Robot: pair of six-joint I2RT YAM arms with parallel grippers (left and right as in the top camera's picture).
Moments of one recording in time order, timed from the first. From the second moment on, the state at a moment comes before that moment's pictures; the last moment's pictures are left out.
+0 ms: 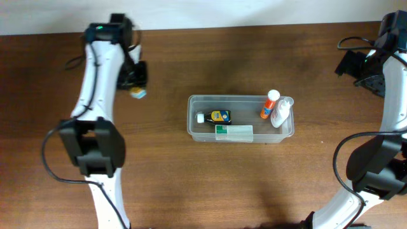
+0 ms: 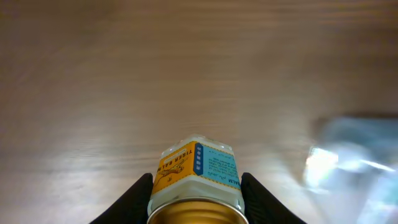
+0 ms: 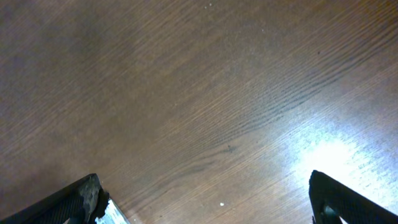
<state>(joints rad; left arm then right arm) -0.12 2.27 2.29 -1.50 0.03 -0.10 -0.37 1.99 1.98 -1.26 0.05 0.26</state>
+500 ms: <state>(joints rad) -0.53 2.27 2.43 -1.51 0.12 -0.07 -0.37 1.99 1.98 -1.26 0.05 0.26</state>
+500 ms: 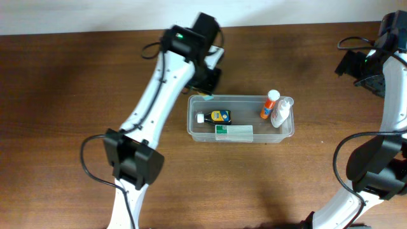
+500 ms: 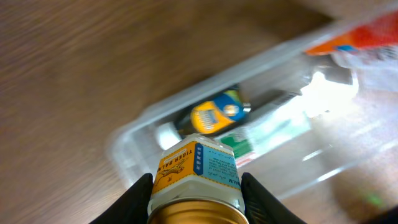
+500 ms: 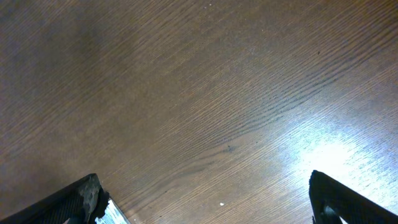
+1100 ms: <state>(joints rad) -0.67 2.39 2.43 -1.37 0.12 -0.07 -0.37 1.99 1.98 -1.26 0.05 0.26</state>
